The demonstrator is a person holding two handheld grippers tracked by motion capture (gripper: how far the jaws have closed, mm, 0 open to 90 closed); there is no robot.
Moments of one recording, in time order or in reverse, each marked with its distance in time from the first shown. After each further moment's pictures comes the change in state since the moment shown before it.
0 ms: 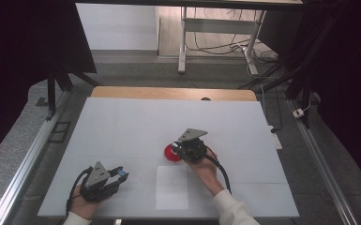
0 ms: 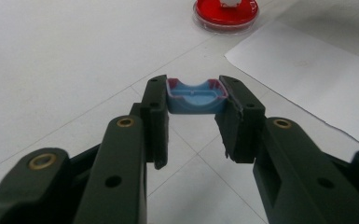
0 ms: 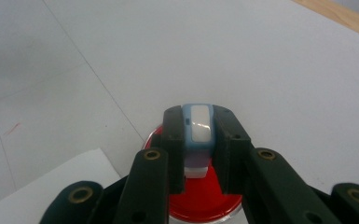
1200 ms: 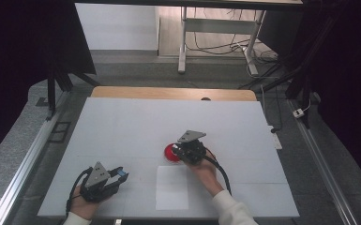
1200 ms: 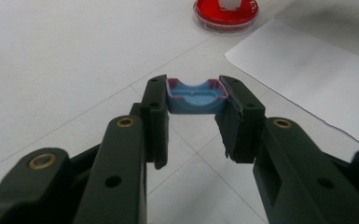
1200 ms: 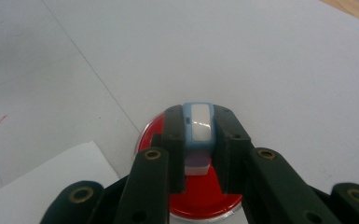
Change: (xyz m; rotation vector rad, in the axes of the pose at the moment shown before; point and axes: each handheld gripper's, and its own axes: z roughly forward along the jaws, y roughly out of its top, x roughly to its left) left arm -0.001 0.000 0.000 0.000 0.004 -0.001; right arm 0.001 -0.007 0.007 0.022 -0.017 -0.002
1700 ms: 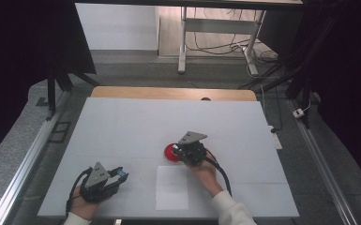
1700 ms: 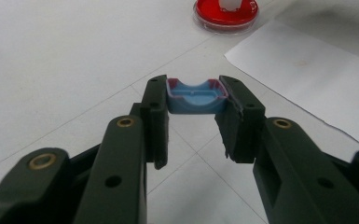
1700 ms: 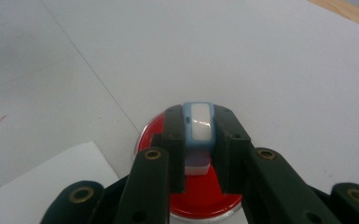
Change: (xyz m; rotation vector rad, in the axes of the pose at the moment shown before) left arm 0.000 0.000 -0.001 -0.001 0.002 0.000; right arm 0.001 -0.005 0.000 -0.034 0.003 0.002
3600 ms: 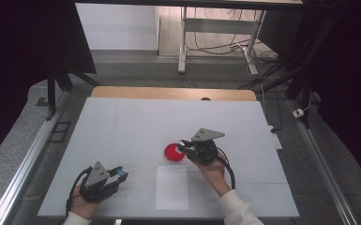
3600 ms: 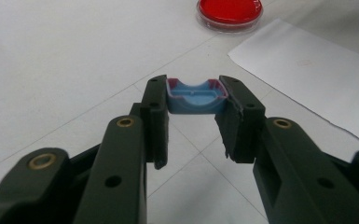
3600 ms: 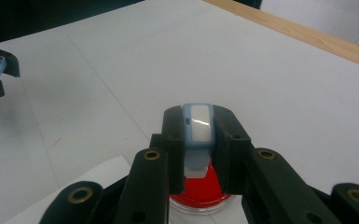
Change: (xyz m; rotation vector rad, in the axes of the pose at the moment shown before) left arm 0.002 0.000 0.002 0.001 0.003 -0.004; right arm -0.009 0.007 -0.045 -0.127 0.058 0.056
